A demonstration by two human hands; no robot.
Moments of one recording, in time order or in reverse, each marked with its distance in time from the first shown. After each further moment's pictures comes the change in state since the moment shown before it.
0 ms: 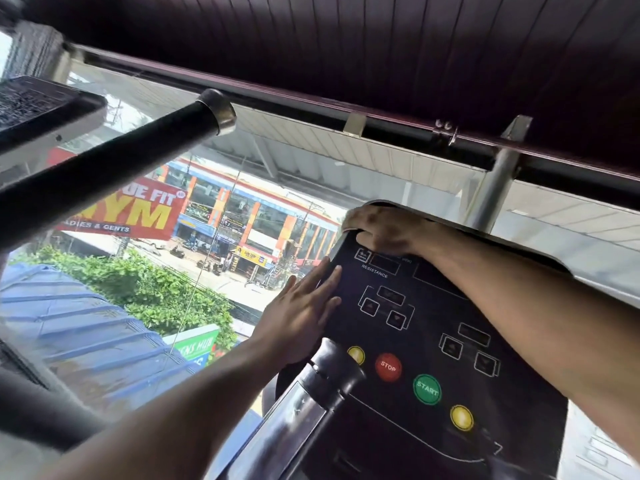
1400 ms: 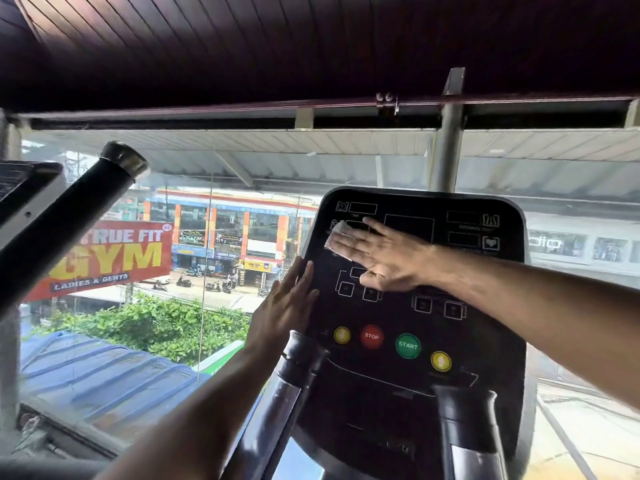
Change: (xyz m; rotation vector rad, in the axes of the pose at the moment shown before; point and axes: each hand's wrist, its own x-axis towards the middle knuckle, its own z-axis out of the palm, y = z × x) left_hand 0.001 -0.003 -0.004 -0.152 0.031 0.067; right_hand -0.095 -0.006 0.060 -0.251 0.018 0.002
